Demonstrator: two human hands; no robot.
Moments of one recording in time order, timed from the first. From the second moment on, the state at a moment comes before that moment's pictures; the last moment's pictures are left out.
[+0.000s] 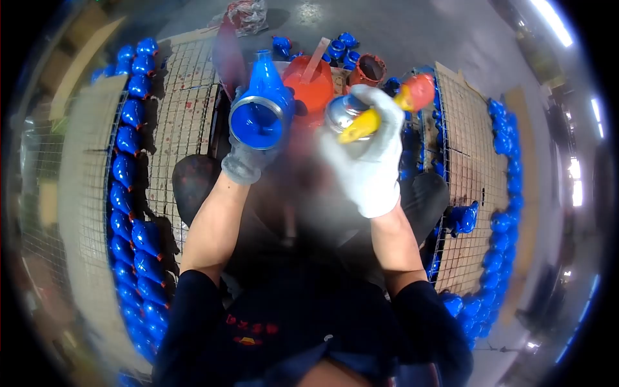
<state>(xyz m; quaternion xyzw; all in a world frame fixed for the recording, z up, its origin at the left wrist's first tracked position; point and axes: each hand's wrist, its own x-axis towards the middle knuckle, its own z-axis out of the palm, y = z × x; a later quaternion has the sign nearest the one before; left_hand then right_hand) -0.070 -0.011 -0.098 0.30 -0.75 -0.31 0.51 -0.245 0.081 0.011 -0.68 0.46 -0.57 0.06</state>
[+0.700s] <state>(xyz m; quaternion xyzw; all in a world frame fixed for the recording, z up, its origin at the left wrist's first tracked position) -0.070 -0.024 -0.085 -0.12 0.03 -0.93 0.33 -0.426 -0.082 -0.193 -0.56 0.69 -0.45 0.05</state>
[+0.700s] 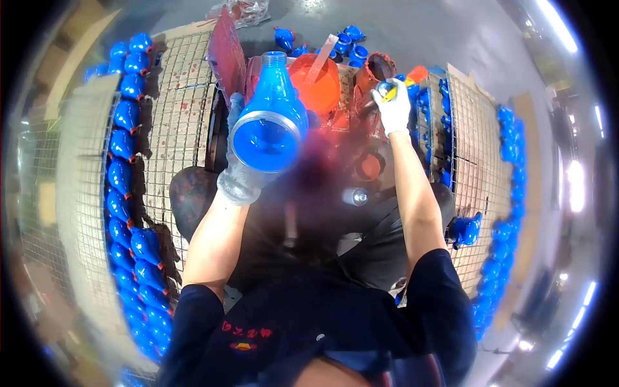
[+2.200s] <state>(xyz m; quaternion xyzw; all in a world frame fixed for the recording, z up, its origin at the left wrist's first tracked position) -0.105 0.163 -0.021 0.02 -0.08 -0.96 0.26 -0.350 0.200 -0.100 -0.62 0.48 -0.61 -0.05</state>
